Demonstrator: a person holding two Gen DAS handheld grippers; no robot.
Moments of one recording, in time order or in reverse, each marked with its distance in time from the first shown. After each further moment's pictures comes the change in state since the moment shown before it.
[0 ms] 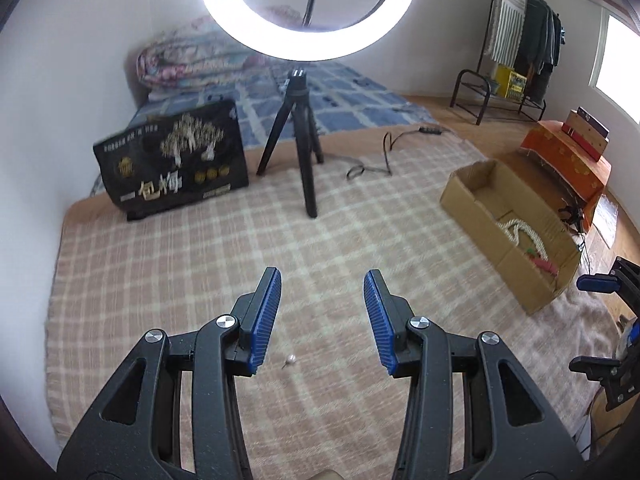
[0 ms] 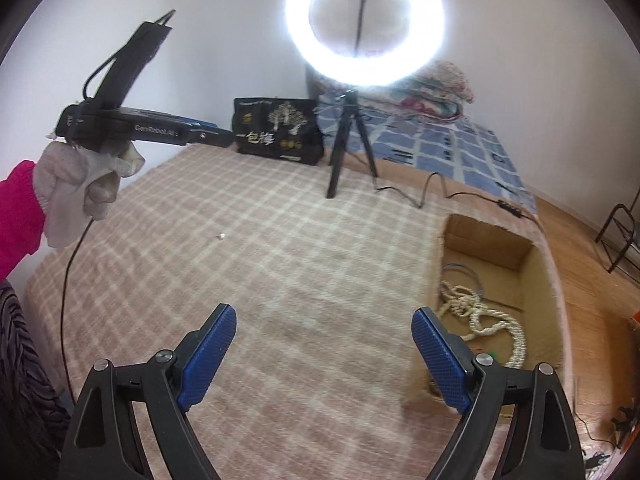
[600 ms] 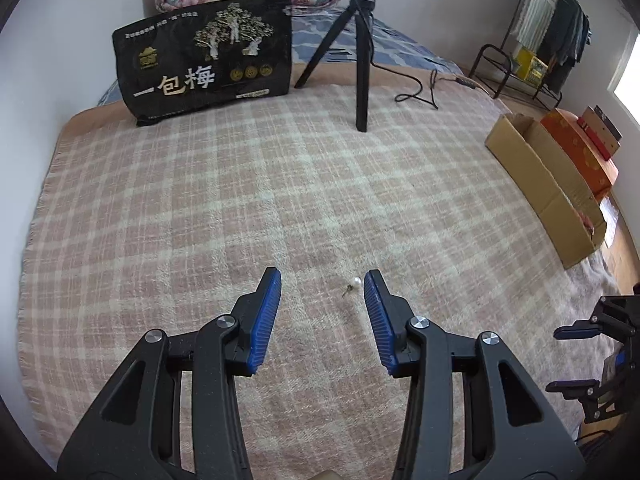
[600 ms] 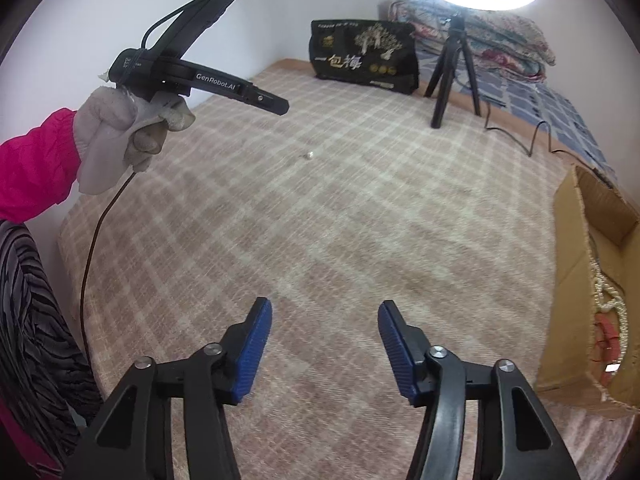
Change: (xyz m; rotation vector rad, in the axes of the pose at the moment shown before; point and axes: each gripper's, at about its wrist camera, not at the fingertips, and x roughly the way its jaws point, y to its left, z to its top) left arm 0.042 0.057 -0.064 -0.075 0.146 -0.029; right arm 0.073 0.066 -0.035 -0.075 0.191 0.199
